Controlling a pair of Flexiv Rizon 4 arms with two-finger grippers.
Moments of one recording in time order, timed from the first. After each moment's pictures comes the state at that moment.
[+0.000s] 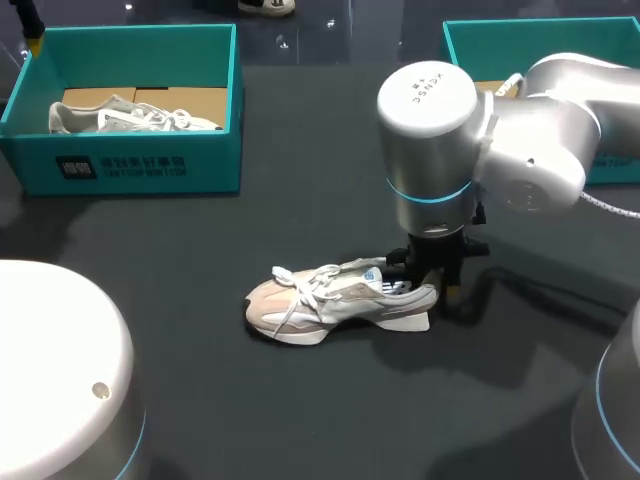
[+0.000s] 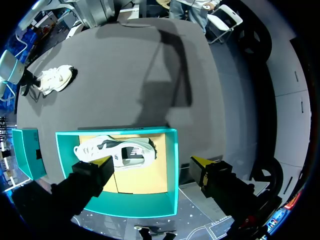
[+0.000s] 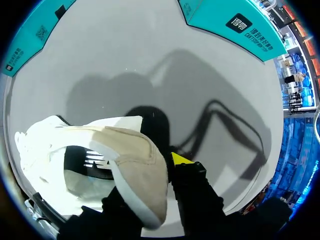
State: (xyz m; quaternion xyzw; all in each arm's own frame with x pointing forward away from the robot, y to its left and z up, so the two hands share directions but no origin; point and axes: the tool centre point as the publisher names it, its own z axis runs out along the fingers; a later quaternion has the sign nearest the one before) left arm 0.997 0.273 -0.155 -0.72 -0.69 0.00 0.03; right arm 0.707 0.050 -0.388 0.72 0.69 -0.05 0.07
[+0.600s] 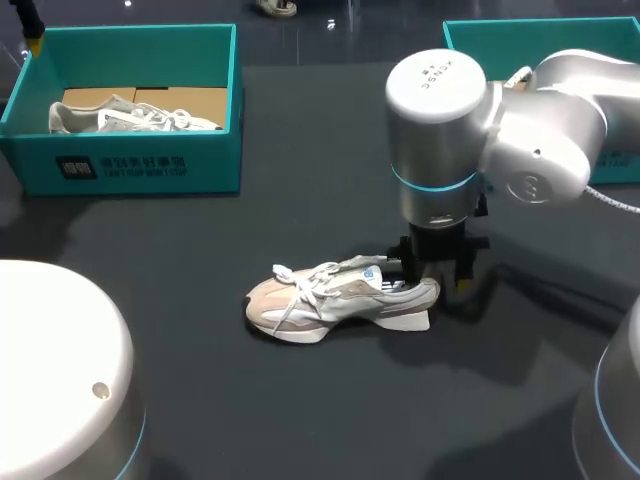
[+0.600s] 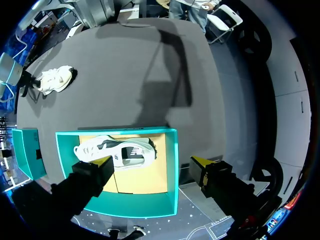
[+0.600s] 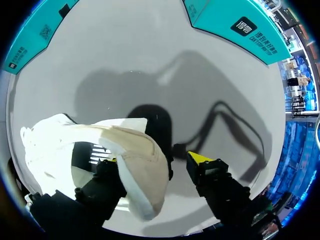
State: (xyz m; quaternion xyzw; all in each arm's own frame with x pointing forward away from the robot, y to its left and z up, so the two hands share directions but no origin) left arm 0.997 0.273 -0.155 -0.72 -0.69 0.00 0.03; right arm 0.711 0.054 -0.379 0.71 0.70 -0.05 0.06
